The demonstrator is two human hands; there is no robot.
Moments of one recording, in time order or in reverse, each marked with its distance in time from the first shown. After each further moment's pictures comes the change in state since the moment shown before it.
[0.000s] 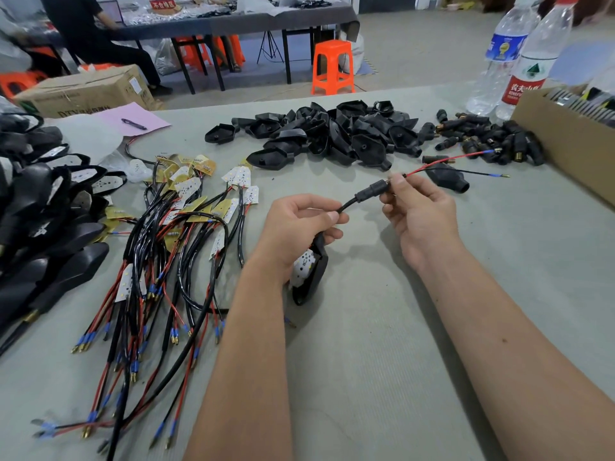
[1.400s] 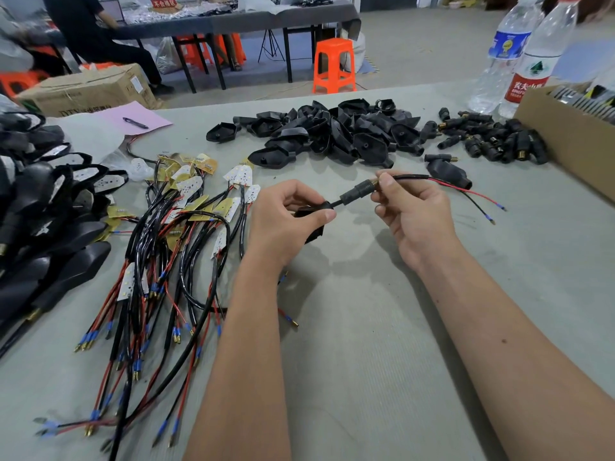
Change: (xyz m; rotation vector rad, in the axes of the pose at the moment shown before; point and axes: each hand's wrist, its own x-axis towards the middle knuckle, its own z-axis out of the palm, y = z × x) left_hand 0.003 -0.002 -0.012 0.321 0.213 0.273; right_hand -0.006 0.002 0.006 -0.054 -0.121 -0.018
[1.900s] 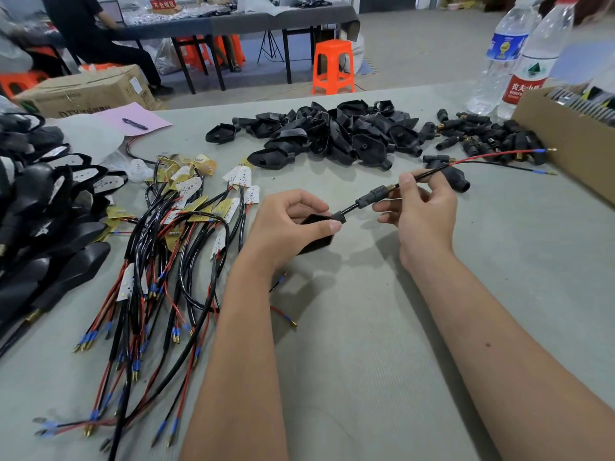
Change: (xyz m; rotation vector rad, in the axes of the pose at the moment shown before) left_hand -0.005 0.005 -0.006 -0.053 -0.190 -0.152; right_hand 0.000 0.005 0.001 -0.214 0.231 -0.187
